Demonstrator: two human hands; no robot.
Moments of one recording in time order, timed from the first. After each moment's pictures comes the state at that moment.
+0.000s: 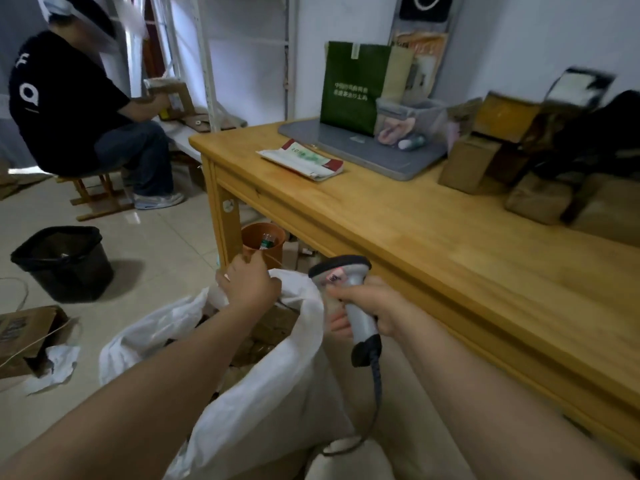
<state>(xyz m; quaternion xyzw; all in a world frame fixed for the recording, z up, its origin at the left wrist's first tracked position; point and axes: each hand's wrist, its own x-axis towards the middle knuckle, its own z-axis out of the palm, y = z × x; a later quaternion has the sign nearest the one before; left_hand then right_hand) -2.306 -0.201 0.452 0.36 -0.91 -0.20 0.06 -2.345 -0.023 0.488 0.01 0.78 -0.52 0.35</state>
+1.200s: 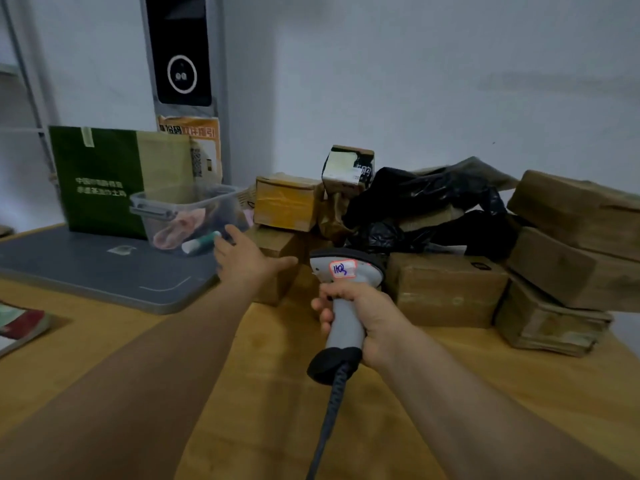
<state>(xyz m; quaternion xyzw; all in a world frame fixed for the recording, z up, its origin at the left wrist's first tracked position) -2.722 0.059 0.579 0.14 -0.89 -0.40 0.15 -2.610 0.213 0.585 0.11 0.52 -0.84 0.13</state>
